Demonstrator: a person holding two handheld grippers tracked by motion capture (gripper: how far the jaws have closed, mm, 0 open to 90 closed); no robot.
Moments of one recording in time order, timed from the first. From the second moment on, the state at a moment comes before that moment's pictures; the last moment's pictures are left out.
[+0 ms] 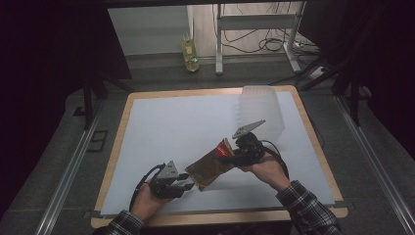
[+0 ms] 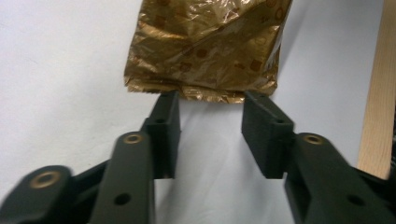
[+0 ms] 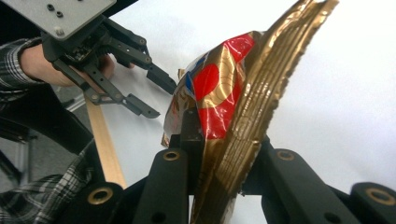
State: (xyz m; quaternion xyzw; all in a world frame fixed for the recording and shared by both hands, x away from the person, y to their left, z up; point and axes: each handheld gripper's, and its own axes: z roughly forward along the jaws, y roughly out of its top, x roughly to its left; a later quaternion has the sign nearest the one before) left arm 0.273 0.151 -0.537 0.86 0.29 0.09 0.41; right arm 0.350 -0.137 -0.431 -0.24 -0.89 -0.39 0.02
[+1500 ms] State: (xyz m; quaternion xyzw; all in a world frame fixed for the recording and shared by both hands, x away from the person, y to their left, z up) left arm 0.280 0.155 -0.542 0.84 0.31 0.15 0.43; right arm 0.391 -0.193 -0.347 -0.13 -0.92 -0.37 -0.05
